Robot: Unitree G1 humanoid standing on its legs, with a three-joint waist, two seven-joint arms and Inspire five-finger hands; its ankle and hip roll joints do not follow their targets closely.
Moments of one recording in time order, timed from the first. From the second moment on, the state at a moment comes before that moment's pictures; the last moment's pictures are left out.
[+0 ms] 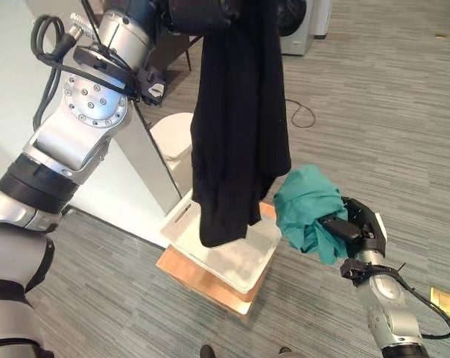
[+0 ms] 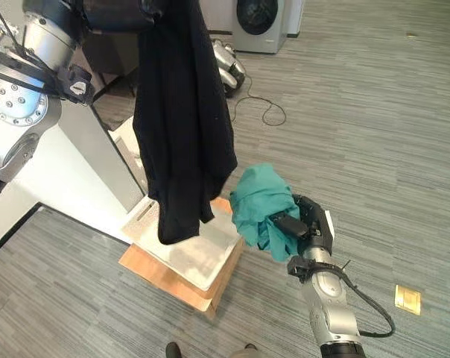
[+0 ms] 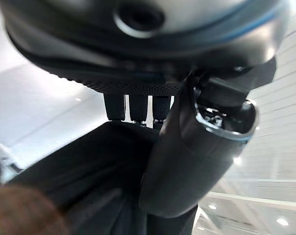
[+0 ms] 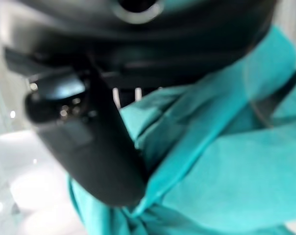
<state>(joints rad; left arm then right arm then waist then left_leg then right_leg) -1.23 0.92 -0.66 0.27 -0.59 -0.23 0.22 0.03 -0.41 -0.07 0.11 0.53 -0.04 -0.14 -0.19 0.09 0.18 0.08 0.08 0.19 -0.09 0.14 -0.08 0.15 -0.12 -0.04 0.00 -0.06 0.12</state>
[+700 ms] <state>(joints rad) -1.23 0.89 -0.66 0.57 -0.62 -0.15 0.14 0.12 -0.37 -0.07 0.11 0.53 -0.04 -0.13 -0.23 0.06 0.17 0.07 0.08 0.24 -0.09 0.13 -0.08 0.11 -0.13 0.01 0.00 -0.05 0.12</state>
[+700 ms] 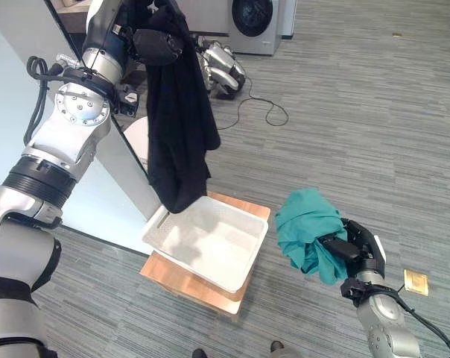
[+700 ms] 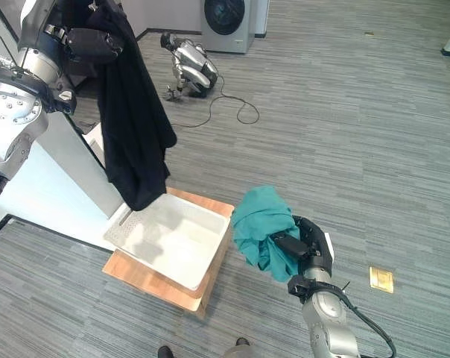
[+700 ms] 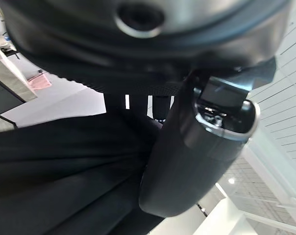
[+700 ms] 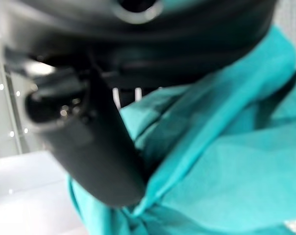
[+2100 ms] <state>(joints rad) -0.80 0.77 -0.59 0.62 -0.14 -0.06 -0.02 0.17 -0.37 -0.05 0.11 0.51 -0.04 -0.11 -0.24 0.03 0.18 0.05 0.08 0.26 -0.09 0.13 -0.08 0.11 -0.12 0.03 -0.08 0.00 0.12</state>
